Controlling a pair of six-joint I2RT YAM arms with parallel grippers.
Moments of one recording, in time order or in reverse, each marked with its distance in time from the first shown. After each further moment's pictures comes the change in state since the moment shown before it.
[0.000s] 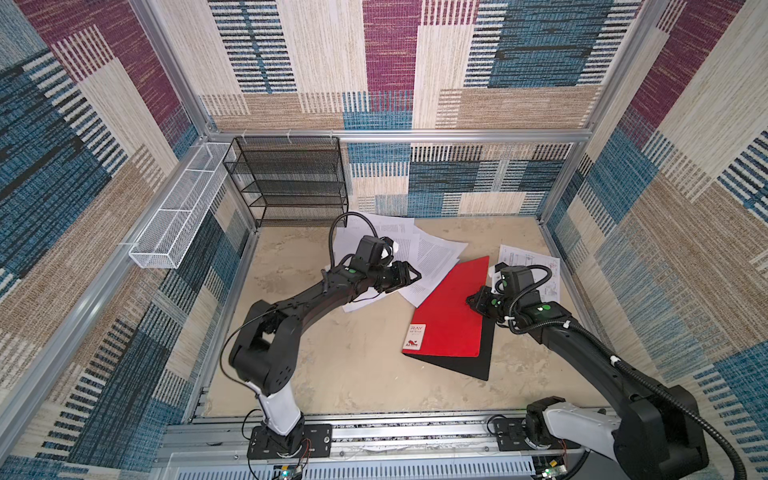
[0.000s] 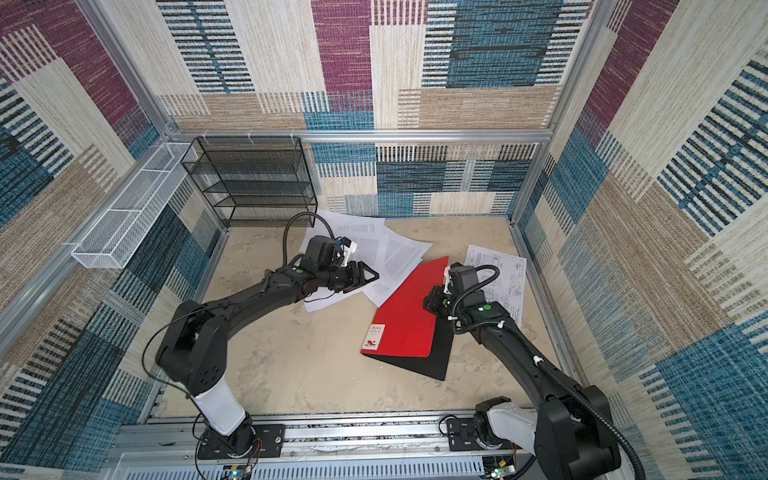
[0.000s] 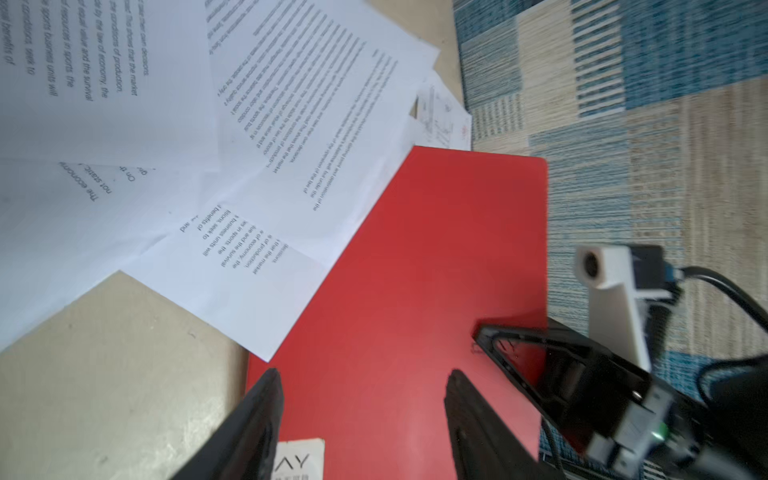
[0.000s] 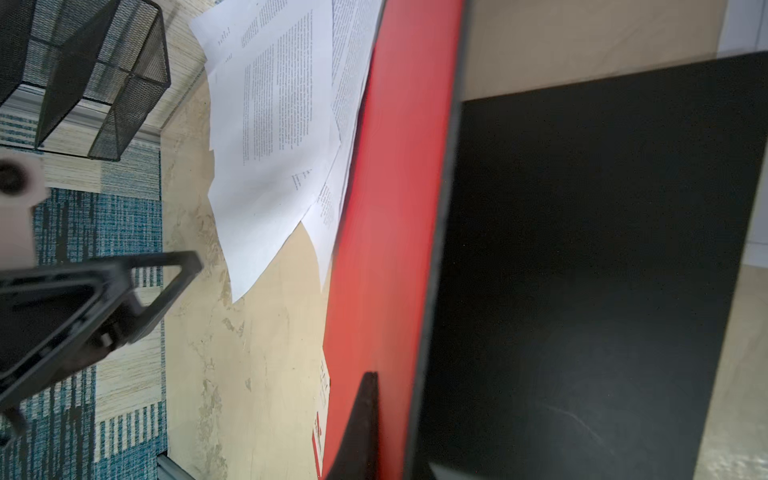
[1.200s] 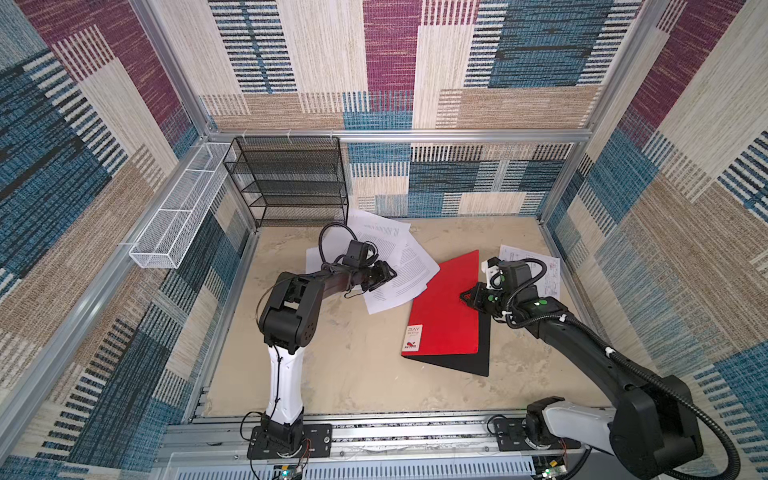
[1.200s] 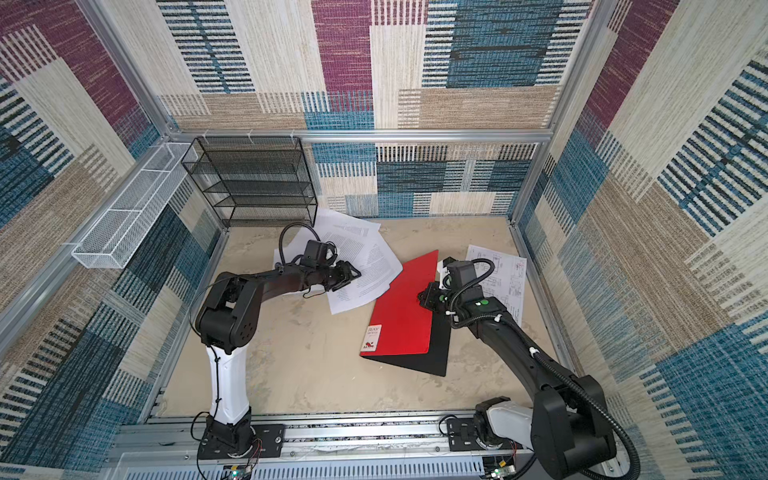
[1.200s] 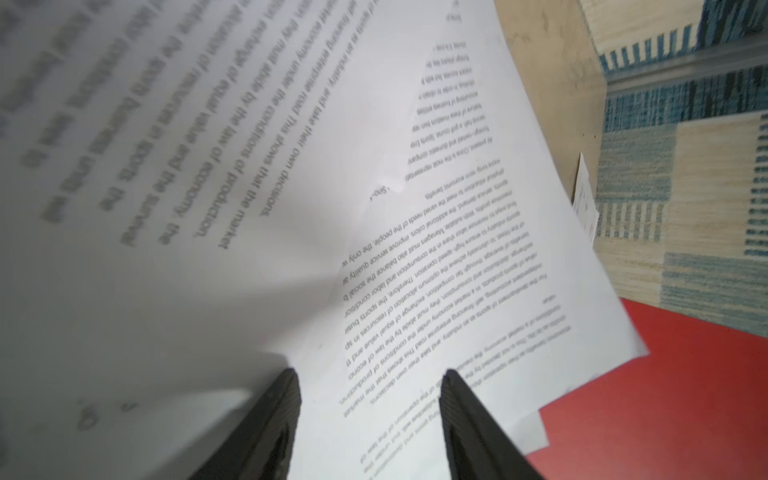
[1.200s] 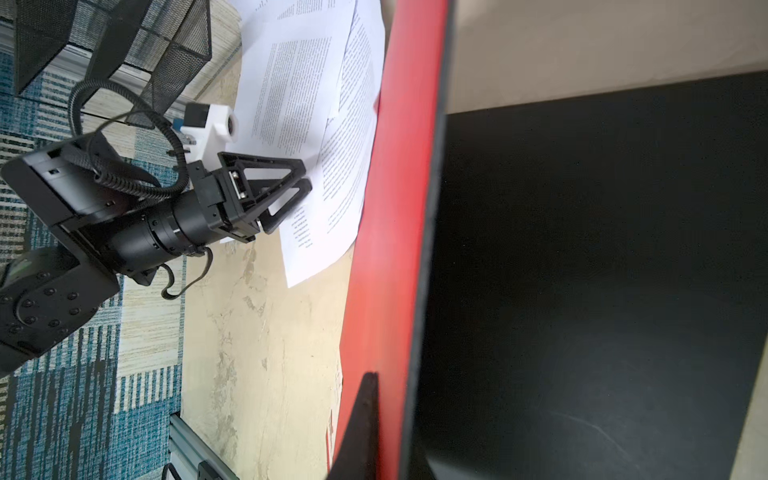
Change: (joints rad) left arm 0.209 0.248 -0.064 0.134 -0.076 -0.025; right arm 0.000 0.053 0.039 0.042 -0.090 -0.070
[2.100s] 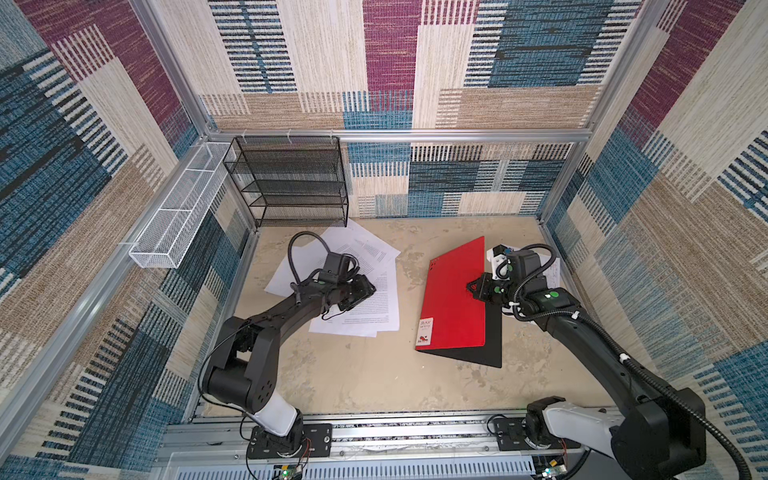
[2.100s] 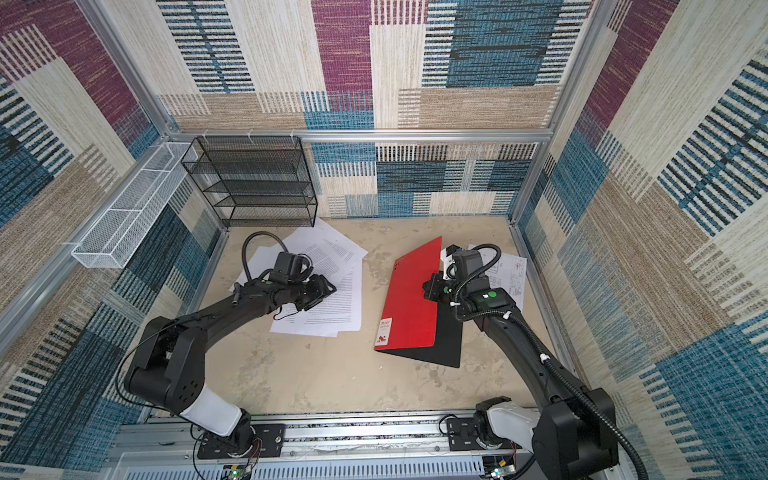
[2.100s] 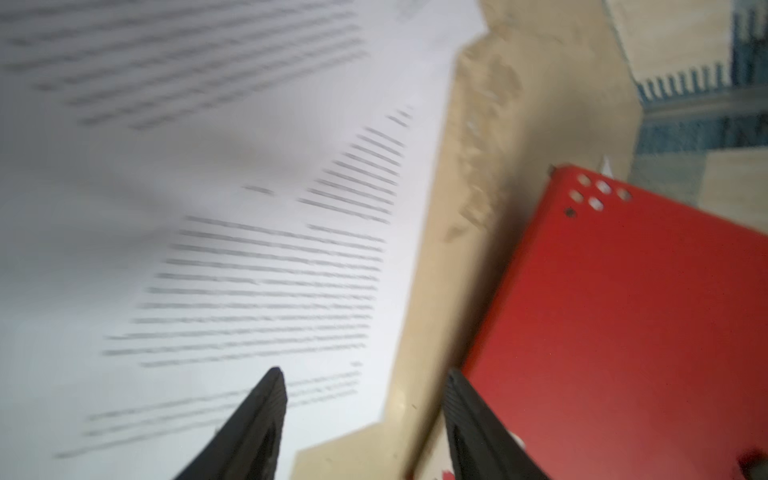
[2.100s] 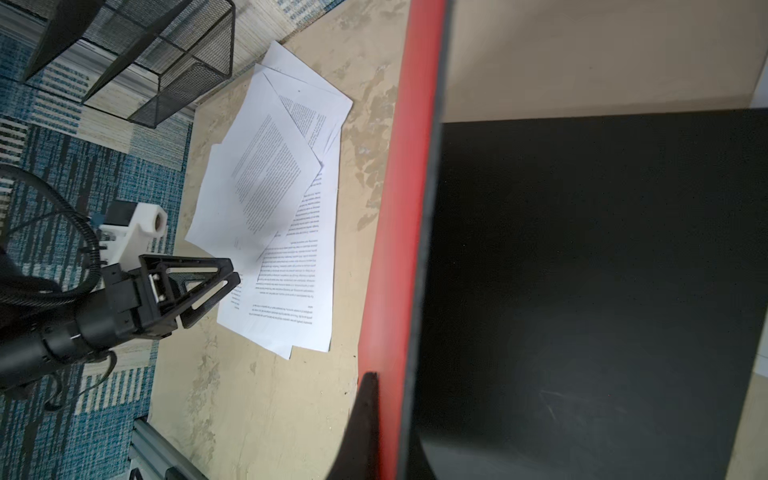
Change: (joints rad) left arm -0.071 -0.511 -0.253 -0.248 -0.134 -0.044; right arm -0.024 -0.023 0.140 -0.140 0.034 -0.123
